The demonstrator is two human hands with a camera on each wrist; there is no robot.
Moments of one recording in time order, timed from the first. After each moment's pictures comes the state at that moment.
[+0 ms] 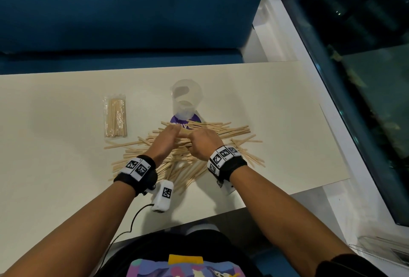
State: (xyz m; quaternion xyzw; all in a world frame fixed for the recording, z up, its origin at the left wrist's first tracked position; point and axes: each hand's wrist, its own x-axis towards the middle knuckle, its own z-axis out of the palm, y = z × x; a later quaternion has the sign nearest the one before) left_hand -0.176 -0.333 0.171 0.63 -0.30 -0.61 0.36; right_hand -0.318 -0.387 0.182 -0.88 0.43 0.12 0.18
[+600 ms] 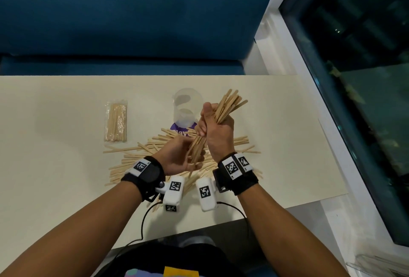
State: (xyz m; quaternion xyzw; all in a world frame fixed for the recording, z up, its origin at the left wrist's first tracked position) left_hand -0.198 -0.344 0.187 0.41 -0.03 -0.85 0.33; right_hand -0.312 -0.389 0.254 -0.44 0.45 -0.46 0.62
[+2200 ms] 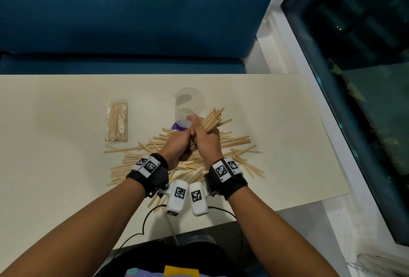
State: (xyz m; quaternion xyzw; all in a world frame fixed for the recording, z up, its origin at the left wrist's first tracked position) left_hand -0.203 -0.357 0.194 0.61 -0.19 -0.68 0.37; right_hand -0.296 -0.381 0.213 -0.43 0.62 -0.32 0.58
